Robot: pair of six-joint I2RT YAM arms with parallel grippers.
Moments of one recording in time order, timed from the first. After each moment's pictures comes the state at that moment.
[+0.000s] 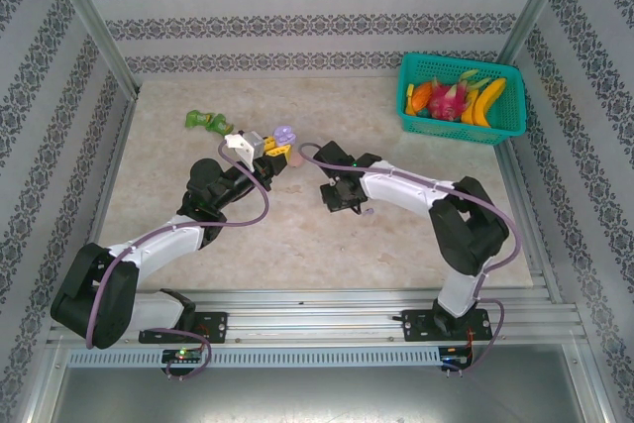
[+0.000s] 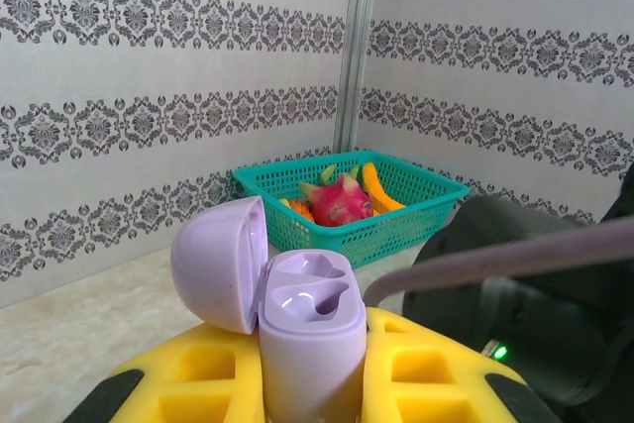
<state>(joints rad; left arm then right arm) -0.41 1.28 0.57 0.84 0.39 -0.11 0.70 1.77 1.22 -0.69 0.07 0.42</state>
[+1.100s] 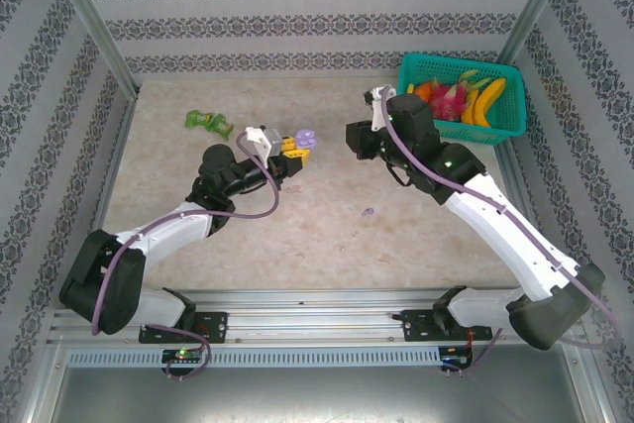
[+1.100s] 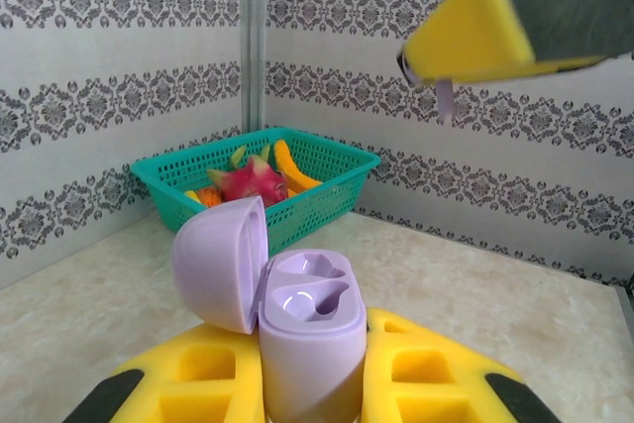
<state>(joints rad) -0.46 1.37 0.70 0.73 0.58 -0.06 0.60 1.25 1.37 -0.59 0.01 0.34</state>
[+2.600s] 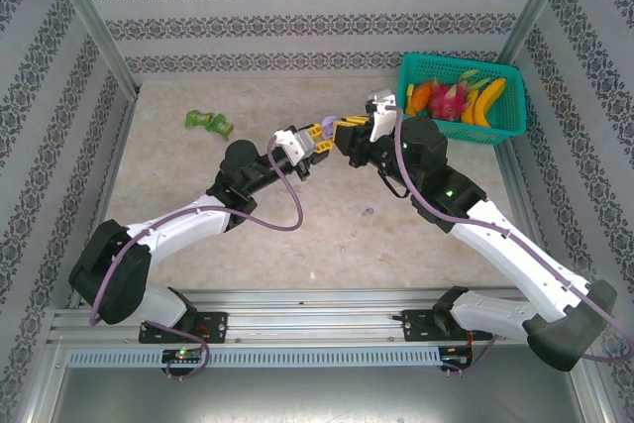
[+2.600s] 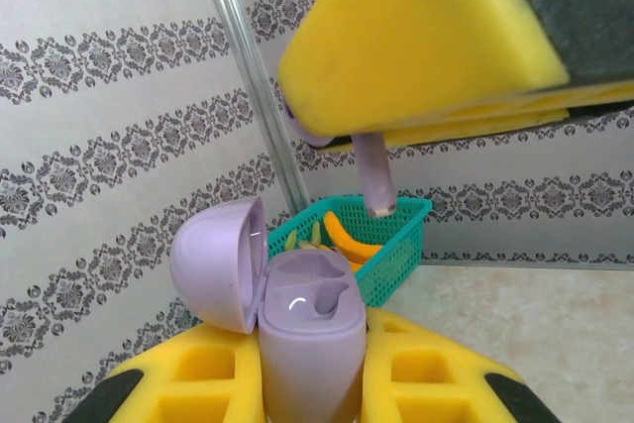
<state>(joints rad) -0.62 1.44 0.86 0.76 0.38 0.26 0.66 1.11 1.12 -0.15 -0.07 0.32</state>
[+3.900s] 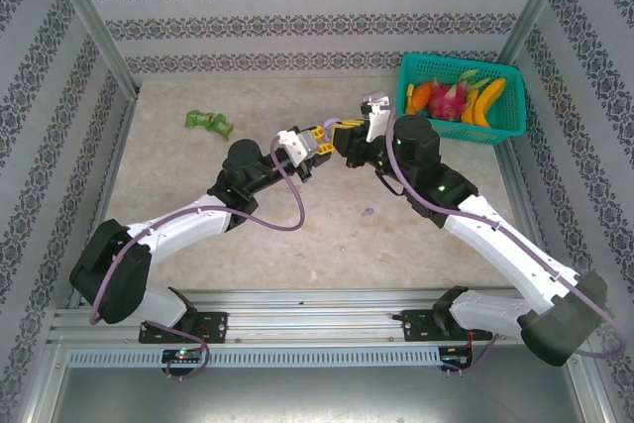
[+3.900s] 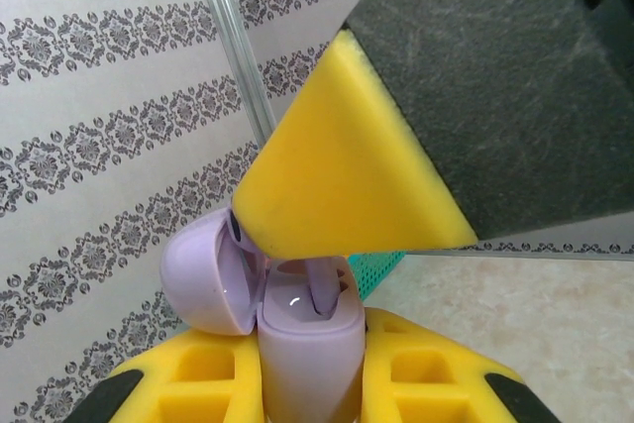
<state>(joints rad) -0.63 1.44 0.86 0.72 0.39 0.26 0.62 1.16 1.09 -0.12 -0.15 0.32</state>
